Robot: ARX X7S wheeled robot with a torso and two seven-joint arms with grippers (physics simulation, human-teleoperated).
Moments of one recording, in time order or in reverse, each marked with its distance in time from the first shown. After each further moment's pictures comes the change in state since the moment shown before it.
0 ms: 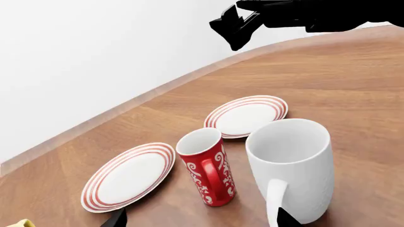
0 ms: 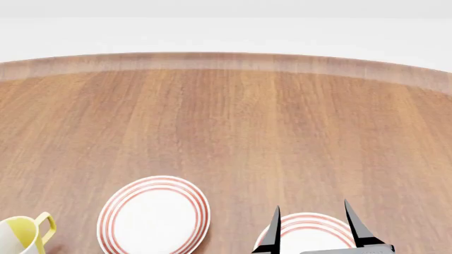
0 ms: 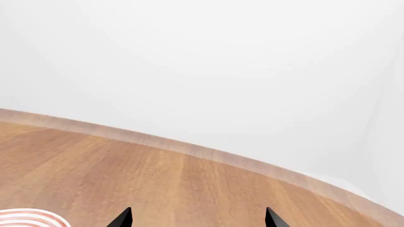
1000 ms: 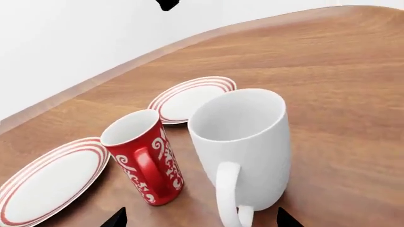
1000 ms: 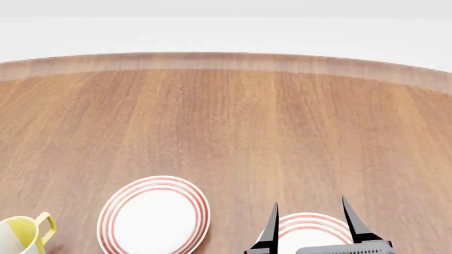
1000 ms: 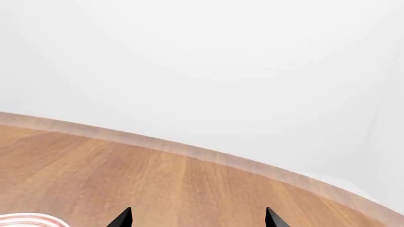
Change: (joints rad) left arm -0.230 -0.007 0.159 -0.228 0.153 -0.020 0.069; right arm 0.023 0.014 -0.020 0.022 0.026 -0.013 0.017
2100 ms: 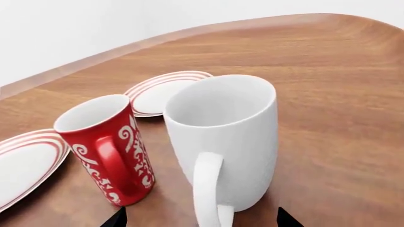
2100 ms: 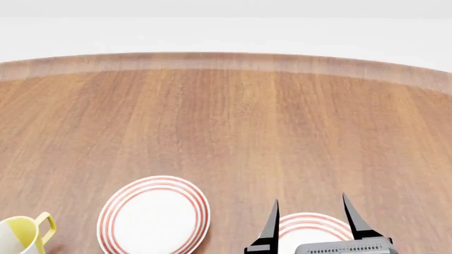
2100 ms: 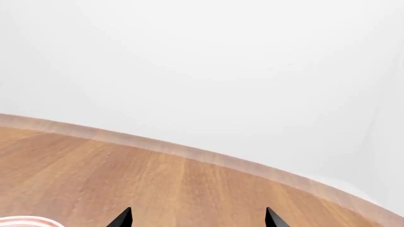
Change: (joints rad) left arm -0.137 -0.020 0.134 -0.214 -0.030 0.024 0.011; right arm 0.017 0.018 -0.017 0.002 0.018 0.007 0.023
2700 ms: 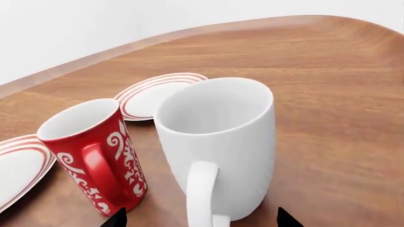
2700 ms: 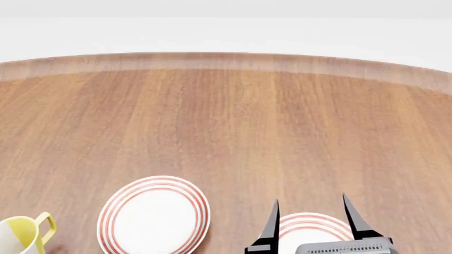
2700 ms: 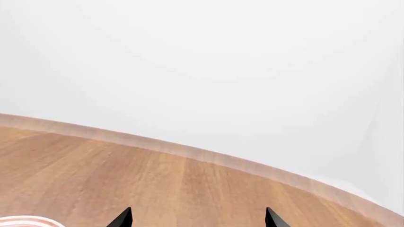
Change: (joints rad) left arm -0.033 -0.001 0.046 -0.015 0.009 -0.015 -0.013; right arm 0.002 0.009 -0.008 0.004 0.011 -0.003 0.011
